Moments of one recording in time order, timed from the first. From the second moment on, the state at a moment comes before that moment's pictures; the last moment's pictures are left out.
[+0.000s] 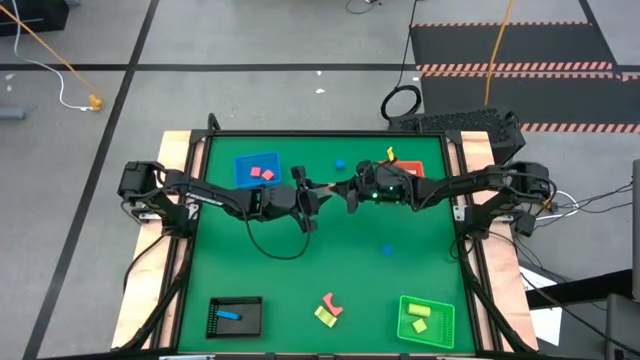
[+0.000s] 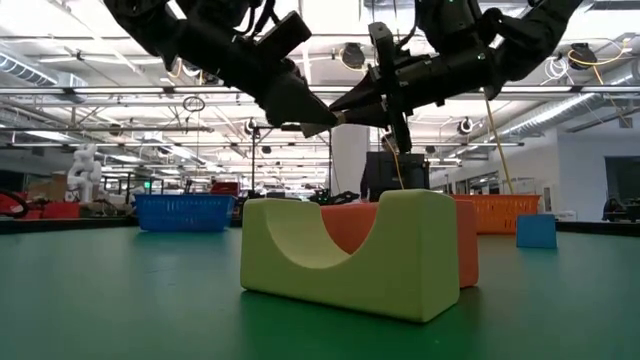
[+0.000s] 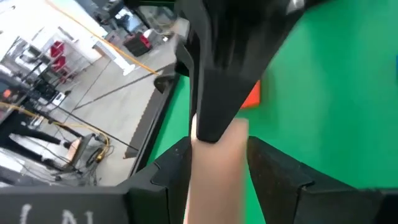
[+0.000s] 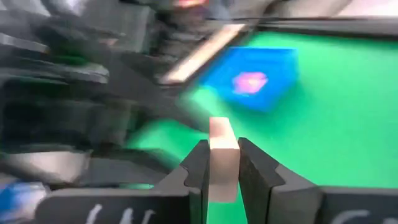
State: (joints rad) left arm -0.02 1.62 0.86 0.44 -0.43 0.47; right arm -0.21 1.50 0.63 0.56 0.05 0.65
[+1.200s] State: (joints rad) left arm 0.05 1.61 0.86 0.37 -0.46 -0.02; right arm -0.50 0.96 0.63 -0.57 0.08 0.39
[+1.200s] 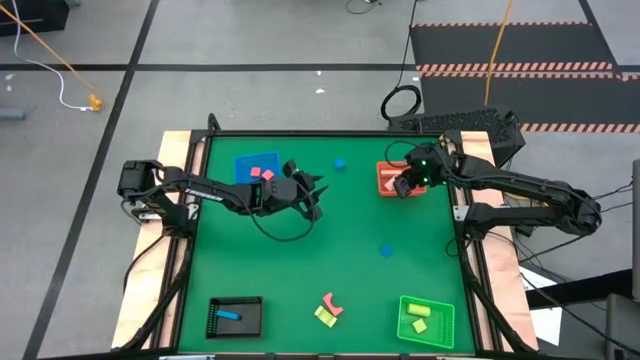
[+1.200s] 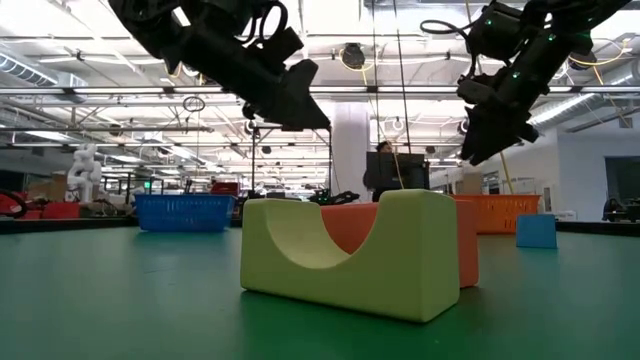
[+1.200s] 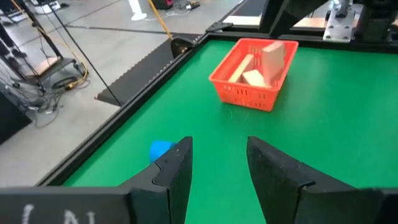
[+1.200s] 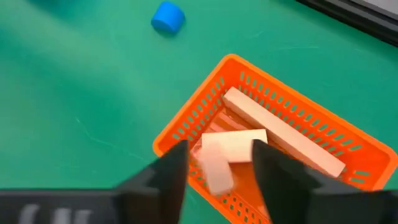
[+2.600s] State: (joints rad) left arm 0.02 1.61 0.86 0.20 -0.33 -0.22; right arm 0.10 0.95 0.39 0.23 -0.17 0.29
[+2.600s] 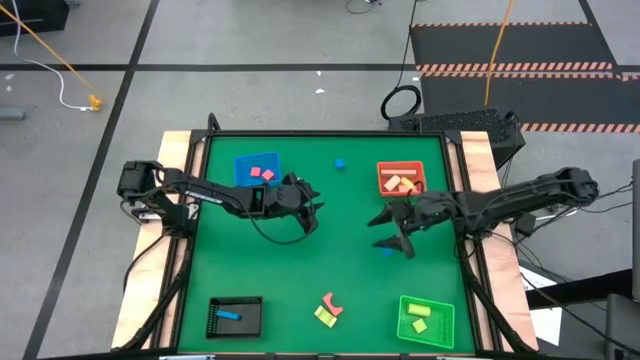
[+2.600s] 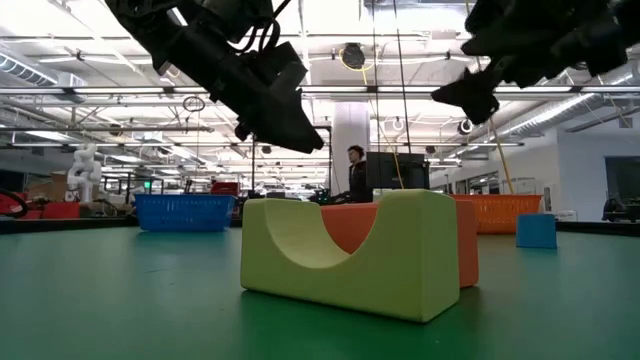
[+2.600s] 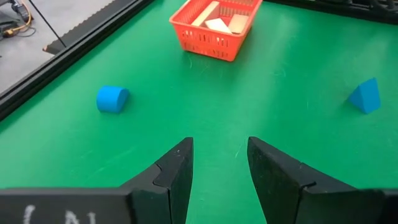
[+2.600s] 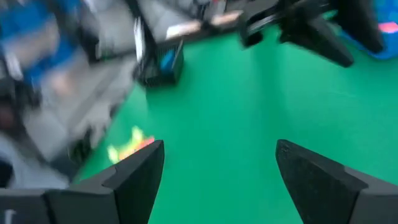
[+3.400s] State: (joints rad) left arm 0.03 1.61 0.86 0.21 -0.34 -0.25; right arm 0.21 1.27 0.57 -0.42 -0.10 -0.43
